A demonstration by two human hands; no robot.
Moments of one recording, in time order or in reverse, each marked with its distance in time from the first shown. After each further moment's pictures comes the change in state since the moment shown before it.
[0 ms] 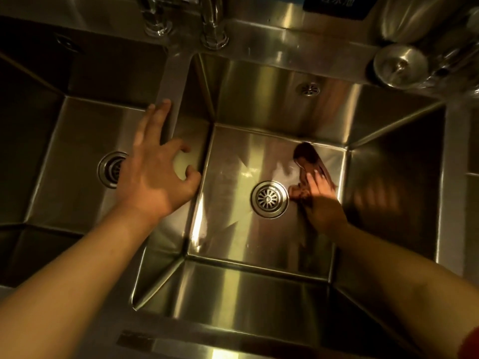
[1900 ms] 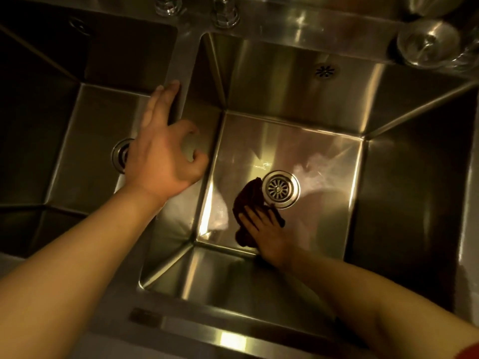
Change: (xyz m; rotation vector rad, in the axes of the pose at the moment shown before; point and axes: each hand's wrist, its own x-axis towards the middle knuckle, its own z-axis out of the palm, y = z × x) left_hand -0.001 -0.011 0.007 -0.034 0.057 0.082; right_hand -0.064 -0.126 0.100 -0.161 -0.375 -0.467
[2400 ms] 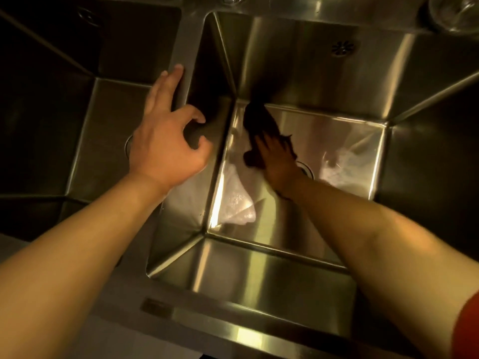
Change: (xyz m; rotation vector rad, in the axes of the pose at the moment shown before) left_hand -0.002 0.003 0.000 -0.016 -0.011 -0.044; right_hand 0.113 0.062 -0.090 0.105 0.304 0.177
